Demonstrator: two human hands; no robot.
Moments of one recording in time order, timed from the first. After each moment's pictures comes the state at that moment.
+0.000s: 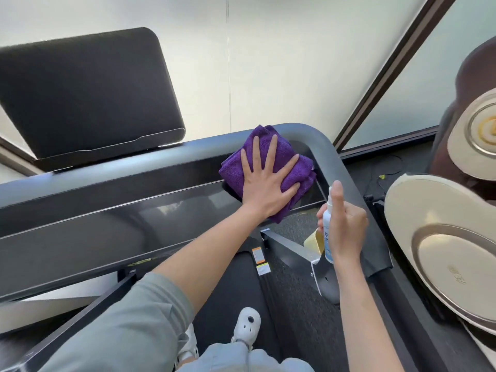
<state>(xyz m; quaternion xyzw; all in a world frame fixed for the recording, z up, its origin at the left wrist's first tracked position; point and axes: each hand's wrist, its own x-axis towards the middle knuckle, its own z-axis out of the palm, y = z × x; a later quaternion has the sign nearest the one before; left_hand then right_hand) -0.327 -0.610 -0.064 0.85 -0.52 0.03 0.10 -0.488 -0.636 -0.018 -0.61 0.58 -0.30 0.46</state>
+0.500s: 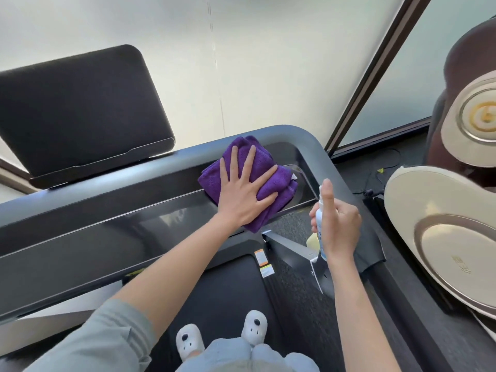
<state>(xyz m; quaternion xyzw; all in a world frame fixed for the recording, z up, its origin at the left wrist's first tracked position) -0.309 -0.578 -0.064 0.82 -0.57 0.04 0.11 -0.495 -0.636 -0.018 -0.61 0.58 -0.30 0.46</state>
